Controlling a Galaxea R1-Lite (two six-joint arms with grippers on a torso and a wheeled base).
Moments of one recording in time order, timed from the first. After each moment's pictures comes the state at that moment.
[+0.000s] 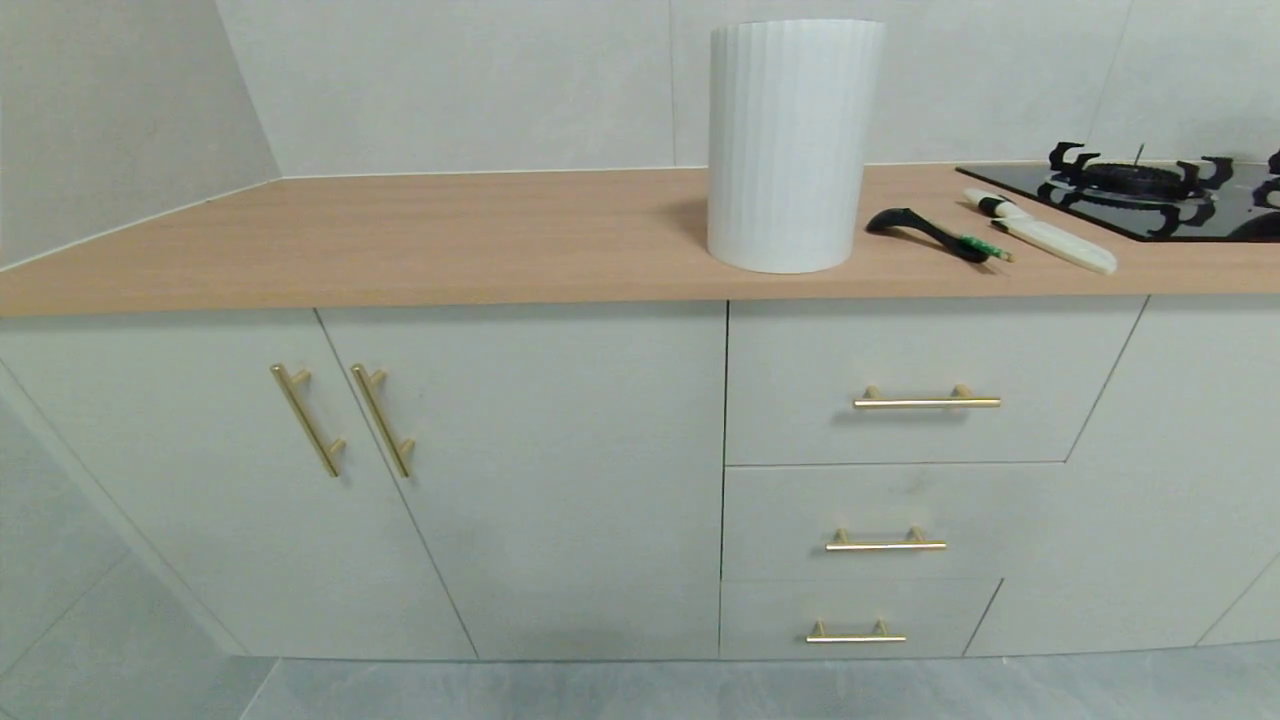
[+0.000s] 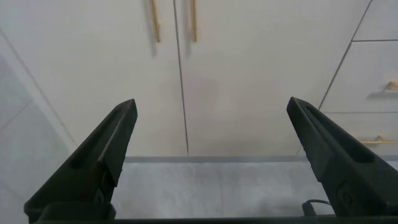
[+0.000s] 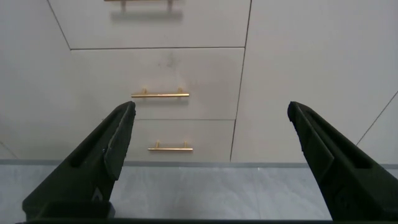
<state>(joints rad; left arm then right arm) 0.00 0.00 0.00 0.00 -0.01 0.00 0.00 0.00 0.00 0.00 0.00 0.00</state>
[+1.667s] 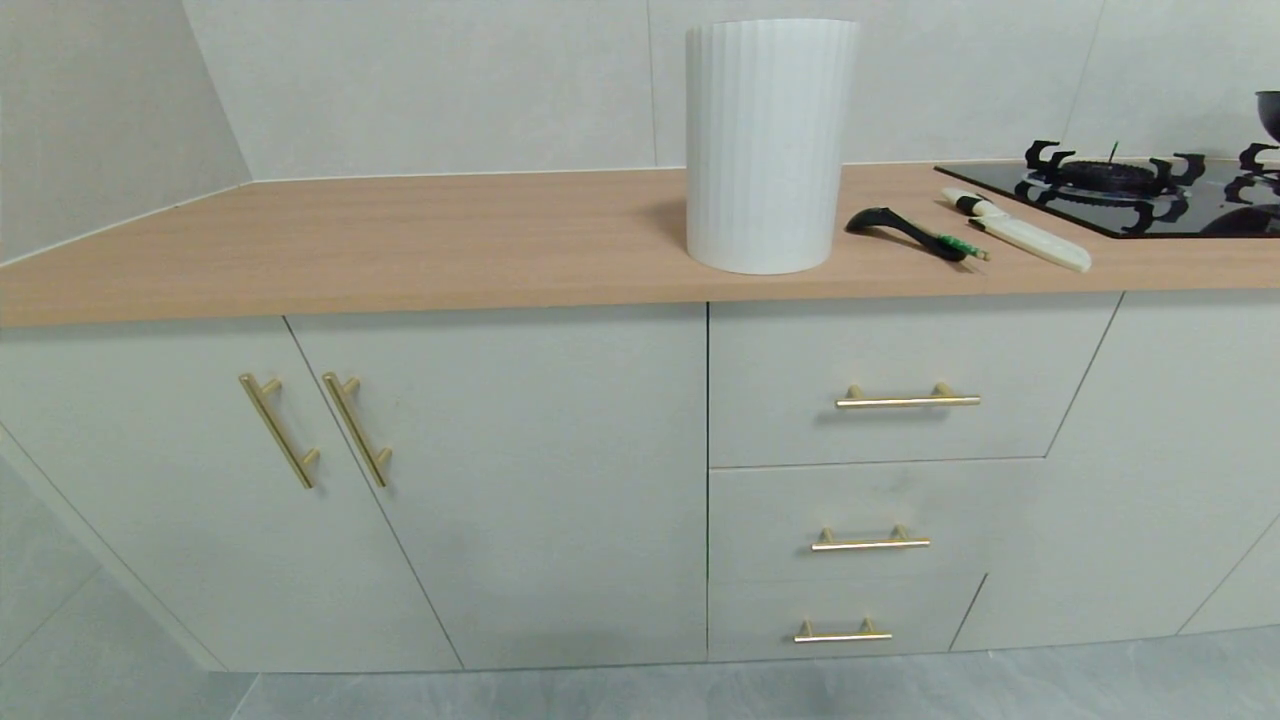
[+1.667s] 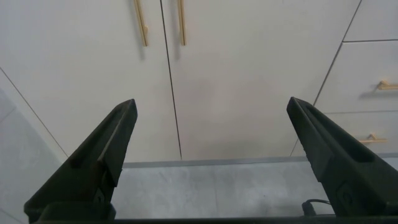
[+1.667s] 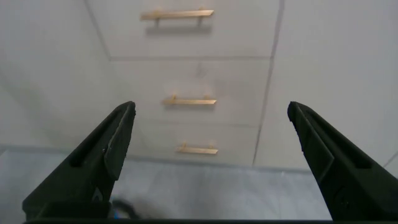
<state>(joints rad) 0.00 0.00 0.00 0.00 -0.01 0.00 0.08 0.27 -0.16 -0.05 0.11 0.05</state>
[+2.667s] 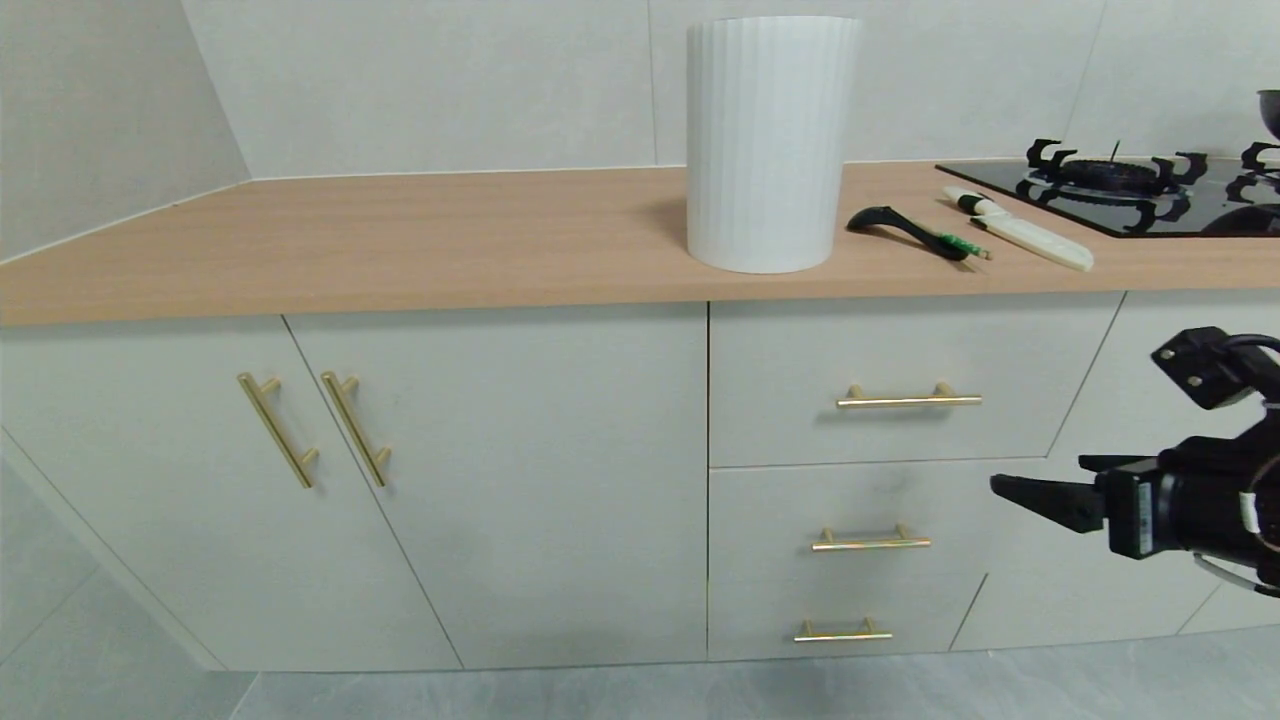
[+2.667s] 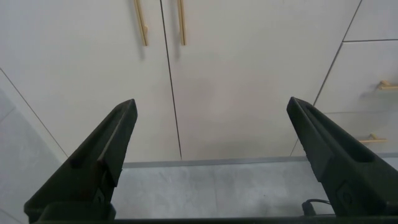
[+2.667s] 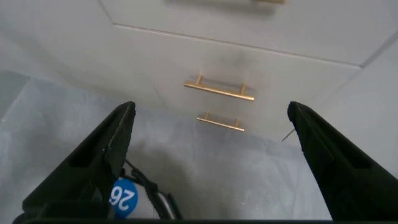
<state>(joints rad) 0.00 0.00 0.00 0.00 -0.01 0.00 0.23 1.35 -0.61 -0.29 0.12 0.02</state>
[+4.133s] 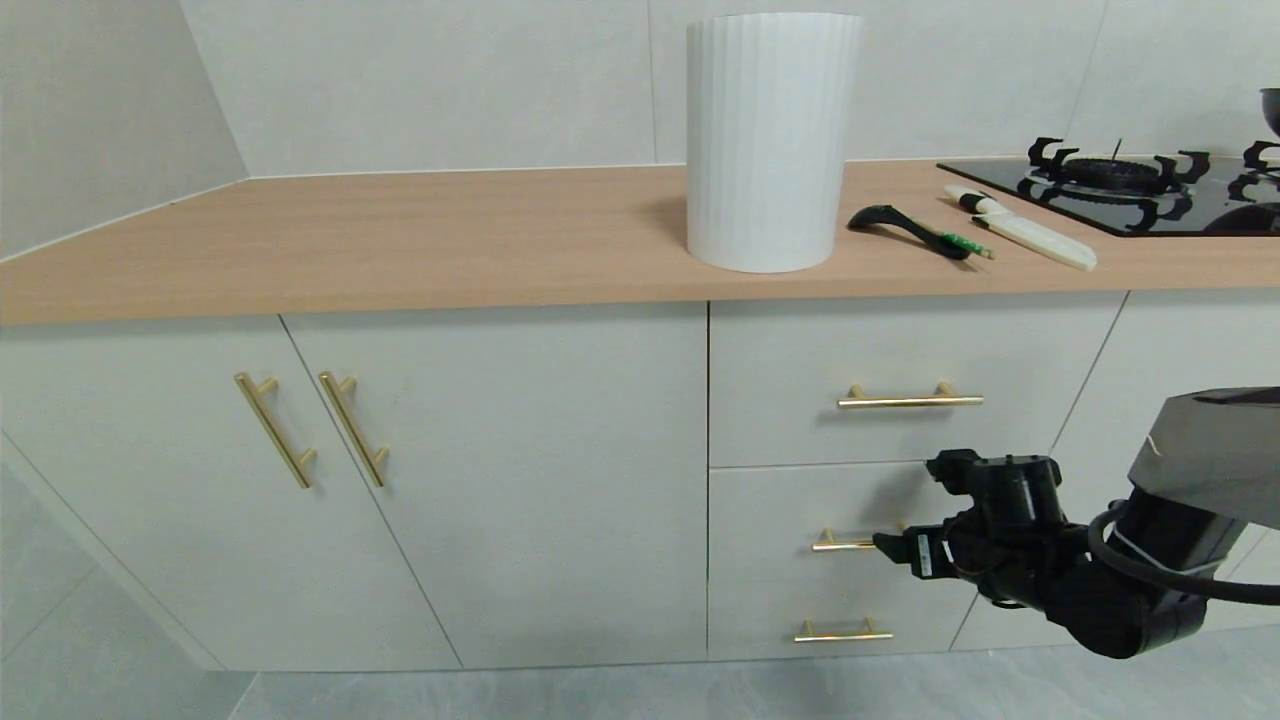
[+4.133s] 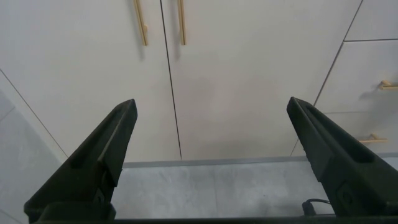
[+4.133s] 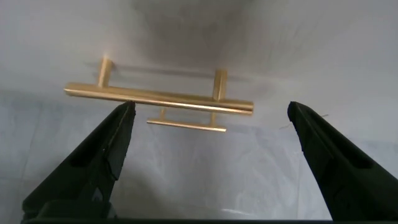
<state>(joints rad) 0.00 0.00 0.00 0.00 -0.01 0.00 0.23 2.24 -0.67 -0.96 -0.07 0.09</state>
